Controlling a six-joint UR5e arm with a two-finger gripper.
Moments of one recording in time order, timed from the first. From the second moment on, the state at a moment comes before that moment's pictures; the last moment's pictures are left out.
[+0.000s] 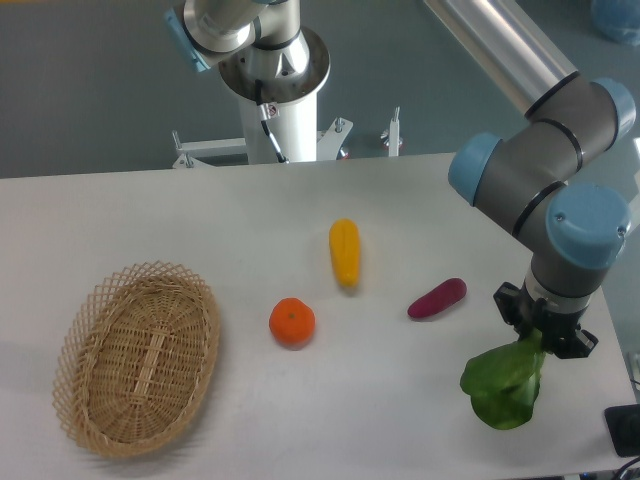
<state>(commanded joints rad) 2.64 -2.23 -1.13 -1.21 1.61 1.41</state>
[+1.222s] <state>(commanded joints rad) 2.64 -2.23 -1.13 -1.21 1.56 1.38</state>
